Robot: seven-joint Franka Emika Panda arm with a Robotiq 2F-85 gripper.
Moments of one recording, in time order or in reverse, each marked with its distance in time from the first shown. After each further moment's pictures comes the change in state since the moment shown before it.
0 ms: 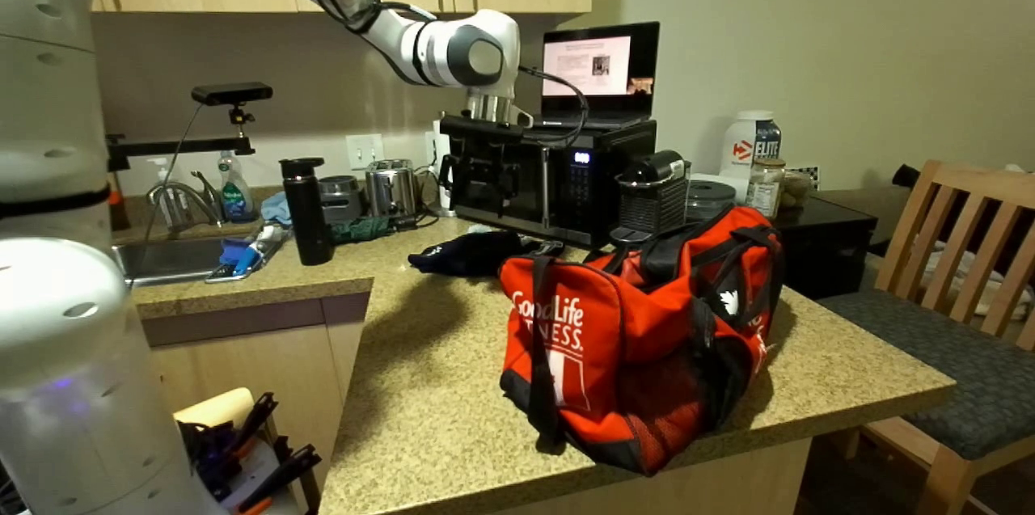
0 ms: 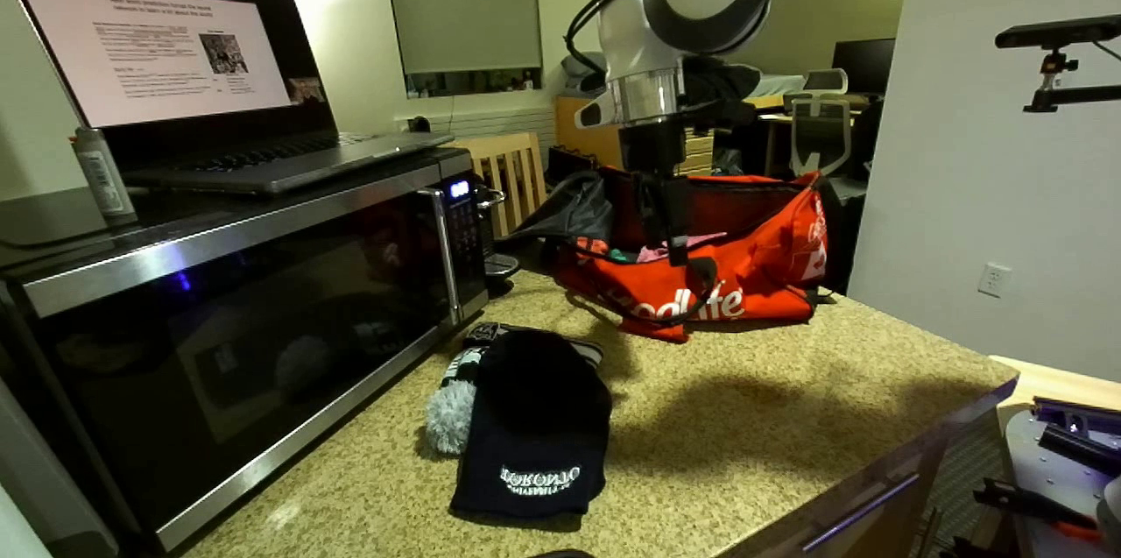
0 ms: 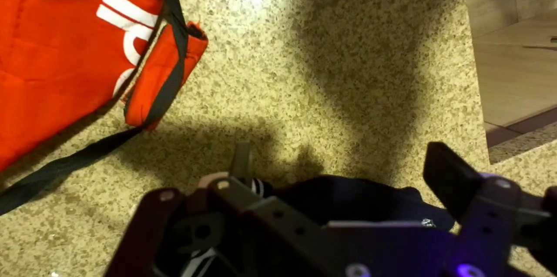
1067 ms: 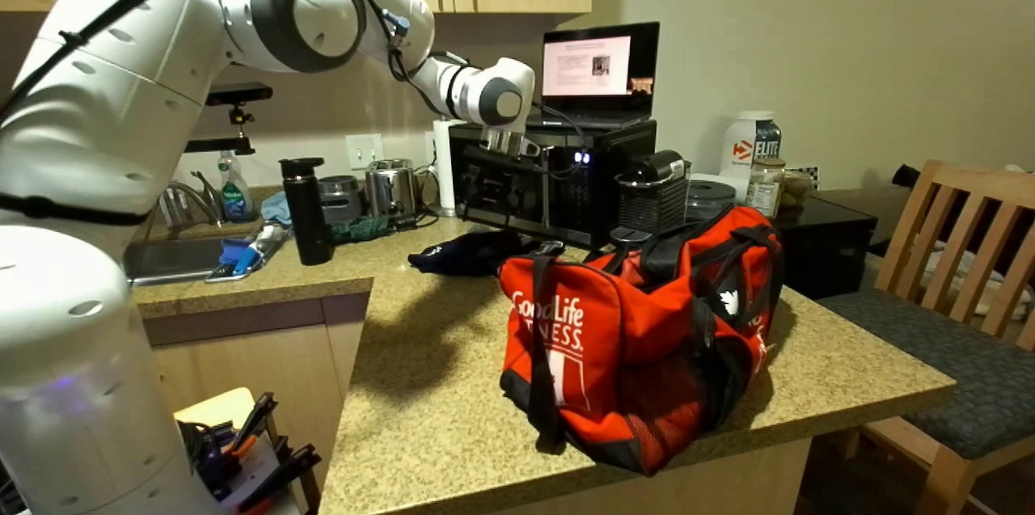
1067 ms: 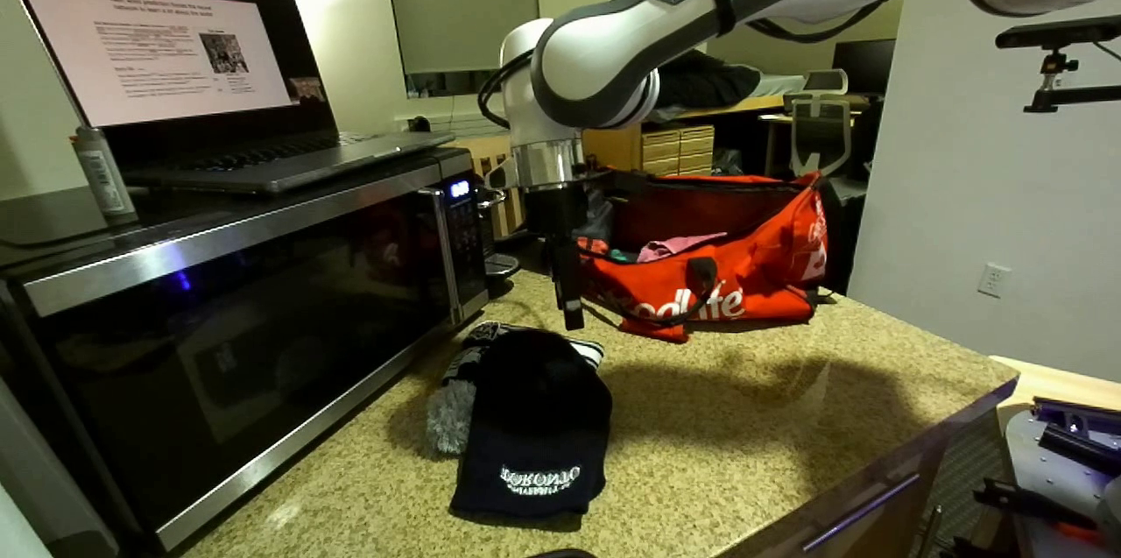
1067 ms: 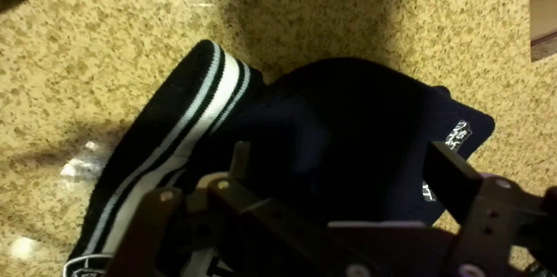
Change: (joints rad) arm 0.020 0.396 0.086 0.400 0.029 0.004 0.071
